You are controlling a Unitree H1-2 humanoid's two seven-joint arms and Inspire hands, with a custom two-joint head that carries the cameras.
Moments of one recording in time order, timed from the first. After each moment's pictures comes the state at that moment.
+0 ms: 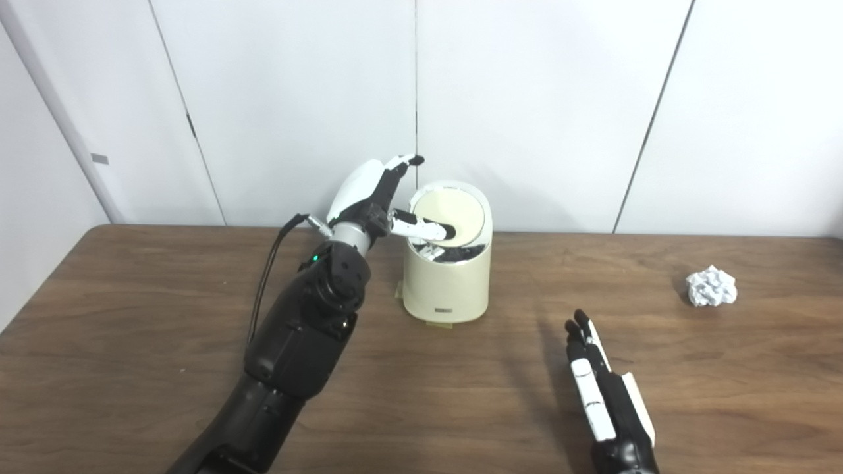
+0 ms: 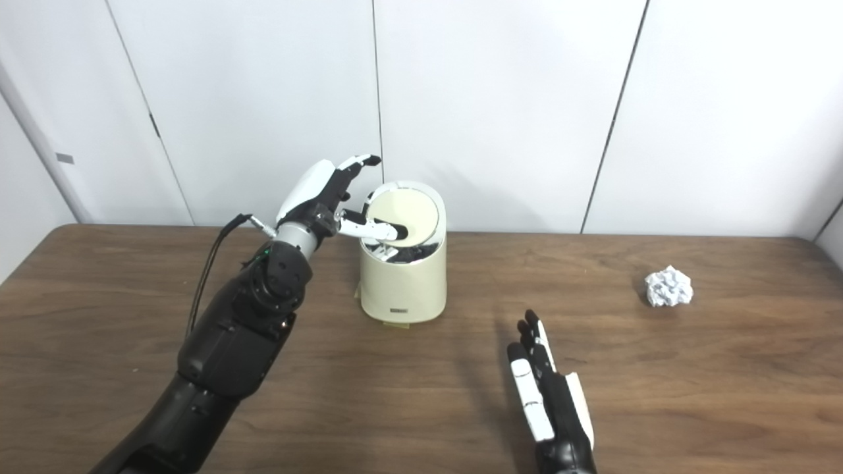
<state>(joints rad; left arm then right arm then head) -0.72 0.15 -0.28 0.20 0.56 0.44 -0.12 0.11 0.05 0.10 -0.25 -0.12 0.13 -0.05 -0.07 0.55</state>
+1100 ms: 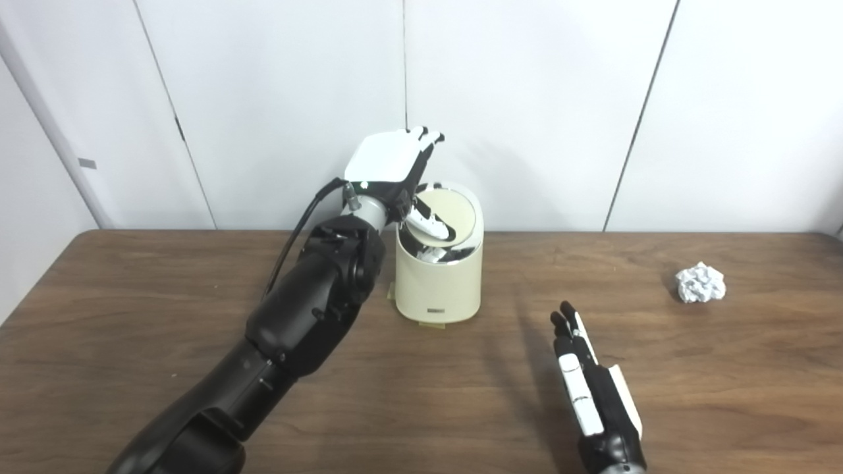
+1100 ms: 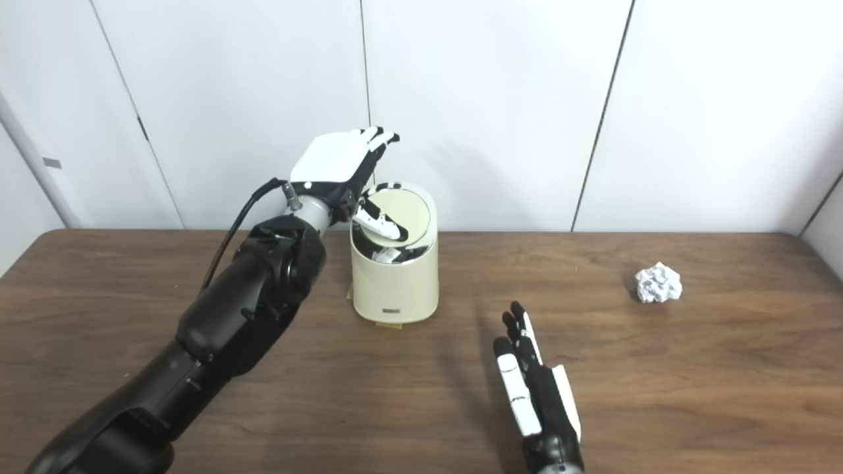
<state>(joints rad) -0.84 0.23 -0.52 0.21 0.92 0.41 -0.24 0.11 0.06 0.12 -0.27 -0.12 0.12 -0.05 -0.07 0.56</state>
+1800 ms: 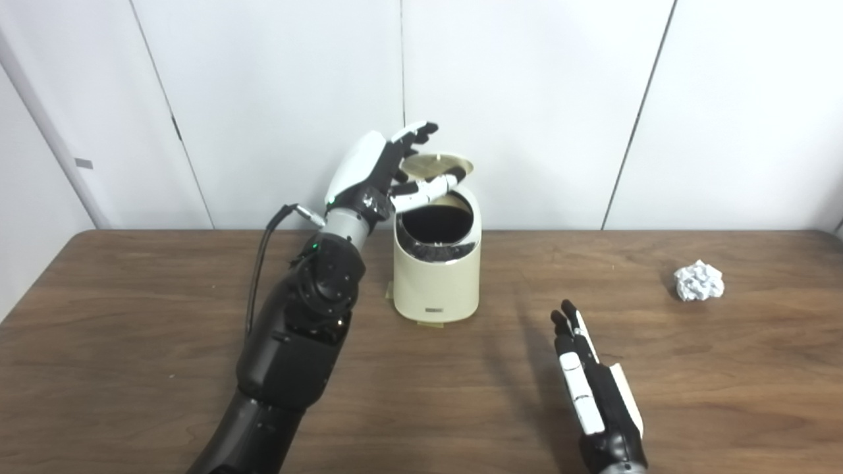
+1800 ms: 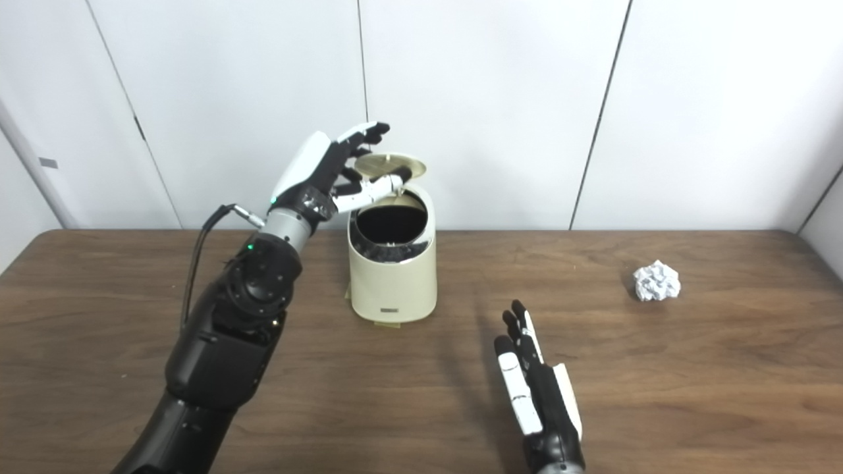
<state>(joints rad) -0.69 0.09 -0.18 0.00 0.53 0.37 -0.17 0.11 0.06 0.11 -0.27 -0.13 0.12 -0.05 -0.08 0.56</state>
